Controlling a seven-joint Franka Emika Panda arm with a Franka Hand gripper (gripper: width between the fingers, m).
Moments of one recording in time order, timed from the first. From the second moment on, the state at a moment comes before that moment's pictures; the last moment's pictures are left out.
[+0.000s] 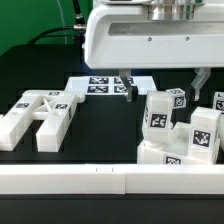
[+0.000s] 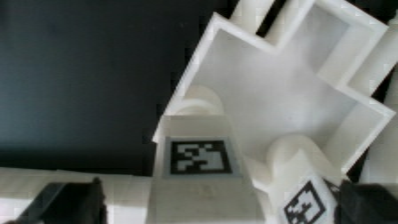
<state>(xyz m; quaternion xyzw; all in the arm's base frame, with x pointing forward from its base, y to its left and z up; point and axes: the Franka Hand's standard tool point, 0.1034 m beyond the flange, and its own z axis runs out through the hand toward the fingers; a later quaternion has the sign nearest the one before) 0.639 0.030 0.090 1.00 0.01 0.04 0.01</state>
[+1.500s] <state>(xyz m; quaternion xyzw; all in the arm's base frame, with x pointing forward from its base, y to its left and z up) 0.643 0.028 0.089 0.98 -0.17 0.04 0.00</state>
